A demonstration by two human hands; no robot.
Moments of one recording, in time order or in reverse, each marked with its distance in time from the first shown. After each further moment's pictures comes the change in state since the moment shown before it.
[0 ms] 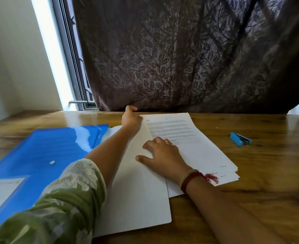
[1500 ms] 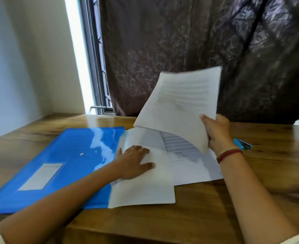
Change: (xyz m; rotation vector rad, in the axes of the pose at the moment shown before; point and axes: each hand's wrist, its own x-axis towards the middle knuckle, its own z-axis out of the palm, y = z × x) left_hand -0.164 0.000 -0.120 0.904 -0.570 0.258; right_hand 0.001 0.050 -0.093 1.201 0.686 0.420
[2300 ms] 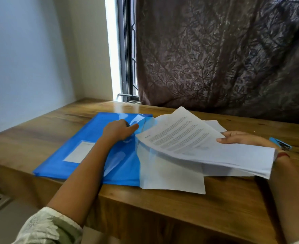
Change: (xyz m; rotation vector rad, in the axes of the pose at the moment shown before) left_hand -0.008 -0.105 -0.051 -0.072 0.259 -0.399; right_hand 0.005 0.014 -0.033 -0.746 -0.829 0.379
